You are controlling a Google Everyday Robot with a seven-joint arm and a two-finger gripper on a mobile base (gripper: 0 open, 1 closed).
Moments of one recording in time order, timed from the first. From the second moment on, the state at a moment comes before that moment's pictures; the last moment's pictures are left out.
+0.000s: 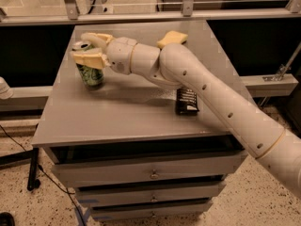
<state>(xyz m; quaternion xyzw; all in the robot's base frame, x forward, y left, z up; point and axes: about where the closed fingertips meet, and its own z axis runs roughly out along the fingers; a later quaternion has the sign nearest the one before) 0.643 0.165 0.941 -0.44 0.50 0.39 0.64</state>
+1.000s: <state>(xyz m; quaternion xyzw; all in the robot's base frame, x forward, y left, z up) 0.637 0.154 0.929 -0.44 0.52 0.39 0.62</state>
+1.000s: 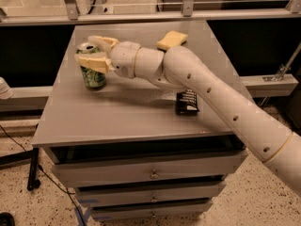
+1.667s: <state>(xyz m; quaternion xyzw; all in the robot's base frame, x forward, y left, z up) 0.625 0.117 0.927 -0.46 0.54 0.36 0.60</state>
